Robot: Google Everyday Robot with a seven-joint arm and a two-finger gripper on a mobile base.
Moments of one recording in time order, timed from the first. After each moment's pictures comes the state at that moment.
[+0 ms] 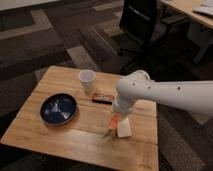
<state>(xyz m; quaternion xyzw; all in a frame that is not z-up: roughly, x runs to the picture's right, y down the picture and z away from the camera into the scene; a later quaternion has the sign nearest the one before) 0.053 0.149 0.722 -0.25 0.21 0.79 0.52</state>
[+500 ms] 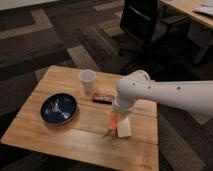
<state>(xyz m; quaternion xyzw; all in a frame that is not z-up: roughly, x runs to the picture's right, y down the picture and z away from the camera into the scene) 0.064 0.159 0.728 -0.26 0.22 0.79 0.51</state>
